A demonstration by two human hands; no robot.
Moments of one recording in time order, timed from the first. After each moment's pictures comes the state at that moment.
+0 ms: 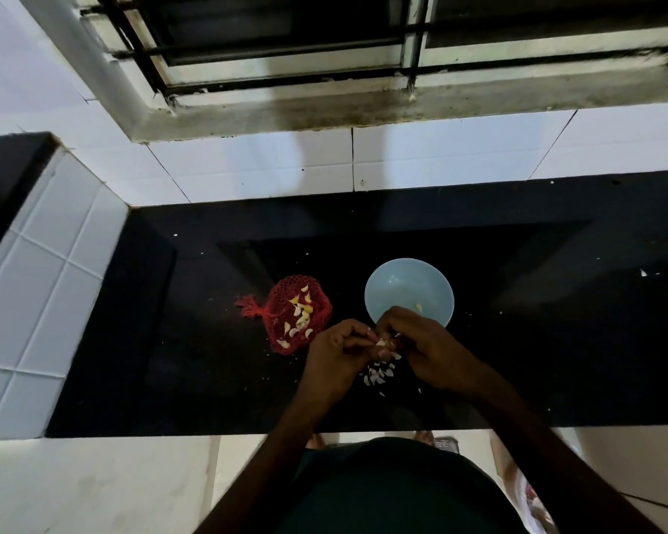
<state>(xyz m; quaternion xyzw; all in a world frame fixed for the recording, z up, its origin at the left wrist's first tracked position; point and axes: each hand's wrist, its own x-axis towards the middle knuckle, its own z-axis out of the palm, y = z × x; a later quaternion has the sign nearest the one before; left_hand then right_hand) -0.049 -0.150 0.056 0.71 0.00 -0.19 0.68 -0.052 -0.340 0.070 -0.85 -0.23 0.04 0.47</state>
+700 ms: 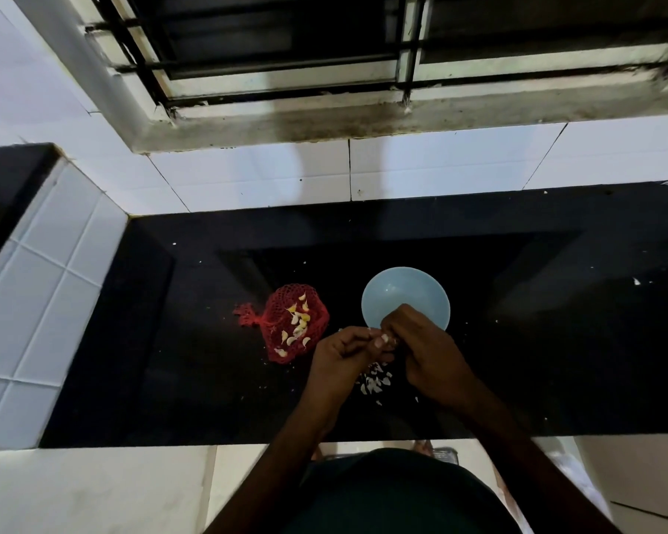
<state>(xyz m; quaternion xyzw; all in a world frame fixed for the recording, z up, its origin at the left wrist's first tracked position) -0.053 -0.164 0.067 0.63 0.05 -0.20 0.75 -0.059 -0.339 0.068 -0.91 -0.19 -0.06 0.35</state>
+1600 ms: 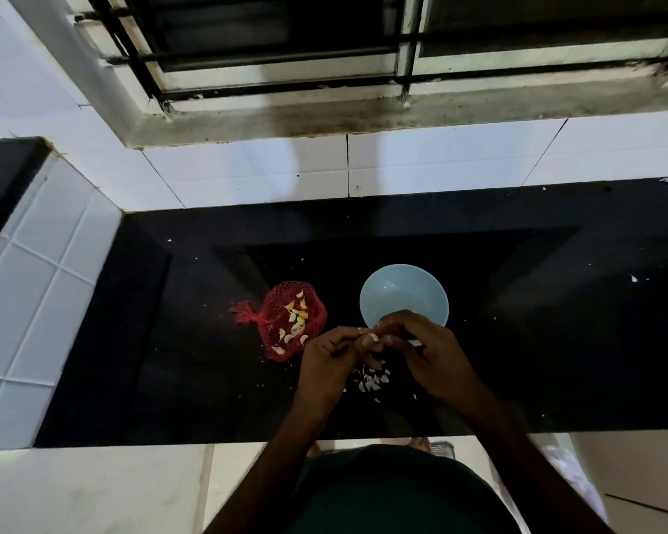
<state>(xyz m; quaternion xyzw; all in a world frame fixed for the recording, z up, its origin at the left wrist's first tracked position) -0.053 -0.156 0.063 0.66 0.03 -0.15 0.74 -0.064 -0.338 0.070 -0.85 -0.12 -0.06 0.51</state>
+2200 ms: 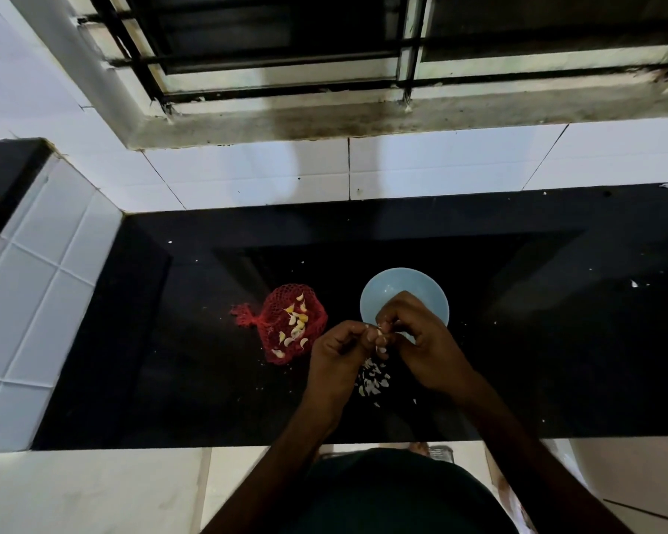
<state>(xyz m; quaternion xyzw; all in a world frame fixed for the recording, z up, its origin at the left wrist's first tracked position) -0.051 -0.168 0.069 0.65 0.01 -0.11 0.75 -0.044 -0.329 0.090 -0.81 -0.14 -0.04 0.56</state>
